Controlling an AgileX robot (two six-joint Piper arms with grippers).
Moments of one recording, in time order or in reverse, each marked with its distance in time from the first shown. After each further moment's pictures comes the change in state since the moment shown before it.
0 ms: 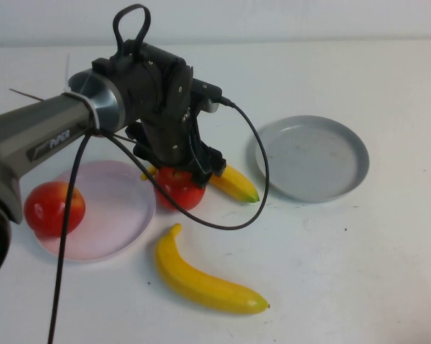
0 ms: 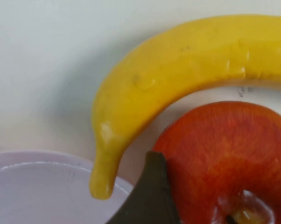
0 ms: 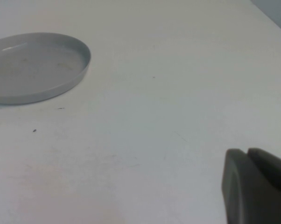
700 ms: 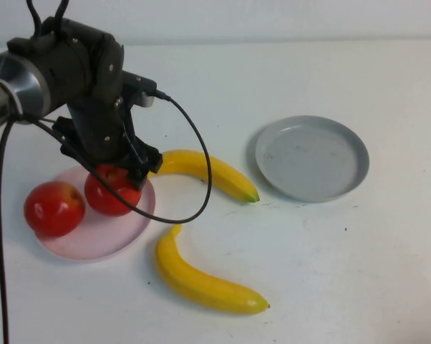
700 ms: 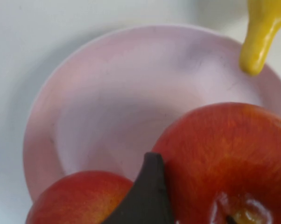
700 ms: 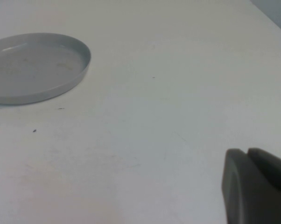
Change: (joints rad) right arm 0.000 0.000 0.000 0.000 -0.002 0.000; left arm 0.139 -0.140 0.098 0.044 0.132 0.036
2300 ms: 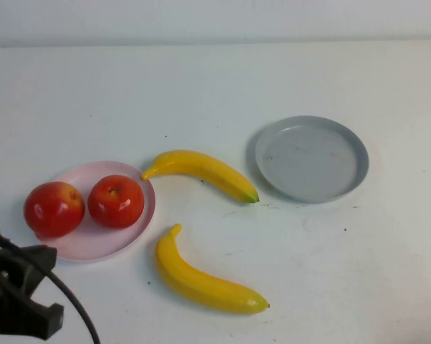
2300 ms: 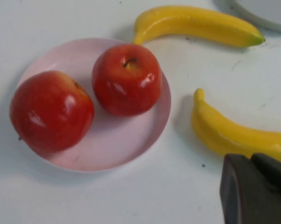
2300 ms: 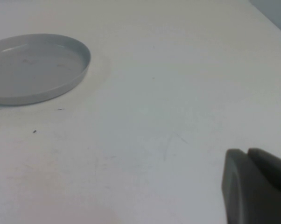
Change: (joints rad) right arm 0.000 0.000 0.000 0.000 0.000 0.000; left arm -0.108 -1.233 1.037 -0.049 -0.519 -0.136
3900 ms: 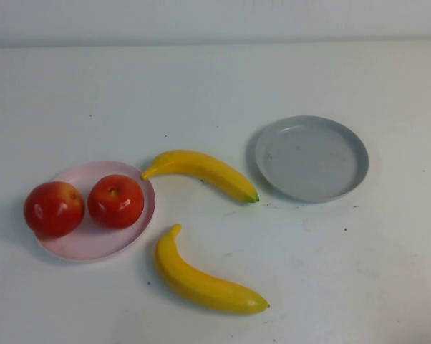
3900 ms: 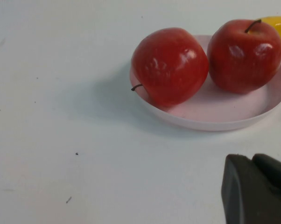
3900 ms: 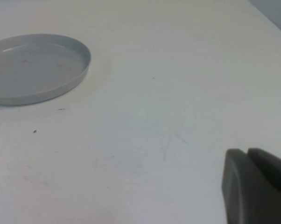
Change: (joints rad) right arm 0.000 0.000 0.000 0.000 0.000 0.000; left arm 0.358 -0.686 0.574 -0.052 -0.212 0.148
